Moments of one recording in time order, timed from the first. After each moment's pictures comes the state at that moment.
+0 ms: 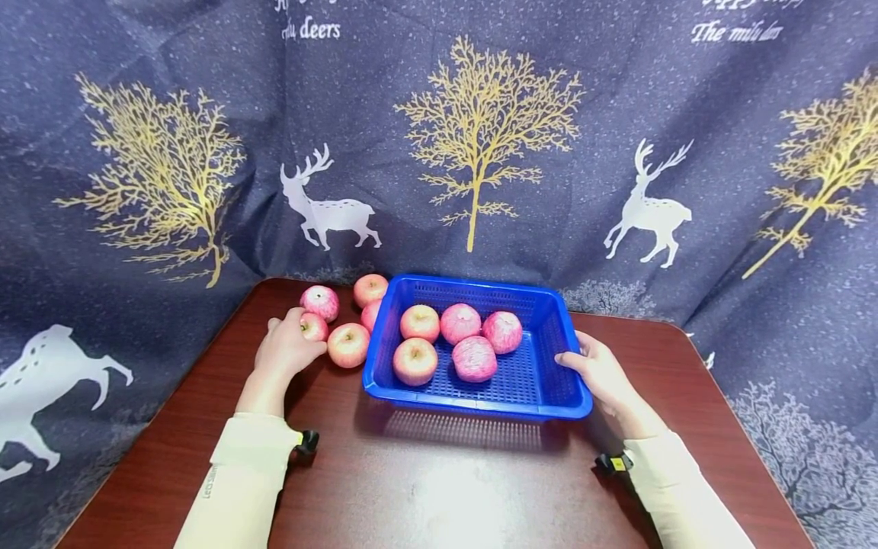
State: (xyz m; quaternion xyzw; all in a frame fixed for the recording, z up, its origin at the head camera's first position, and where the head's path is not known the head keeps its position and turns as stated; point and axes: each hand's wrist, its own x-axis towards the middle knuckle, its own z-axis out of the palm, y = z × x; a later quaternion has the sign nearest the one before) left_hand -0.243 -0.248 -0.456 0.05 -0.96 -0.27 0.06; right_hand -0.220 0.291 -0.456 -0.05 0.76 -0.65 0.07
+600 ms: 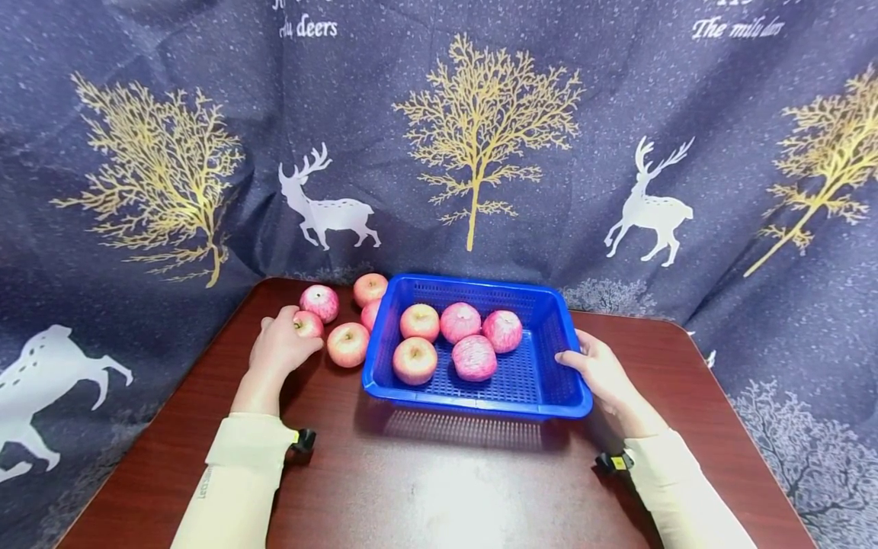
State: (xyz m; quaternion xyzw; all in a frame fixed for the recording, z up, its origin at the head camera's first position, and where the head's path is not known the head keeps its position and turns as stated) left_hand -0.243 -0.253 -0.454 0.07 -0.95 -0.28 0.08; right_hand -0.221 0.292 -0.456 -0.06 0.76 -0.65 0.07
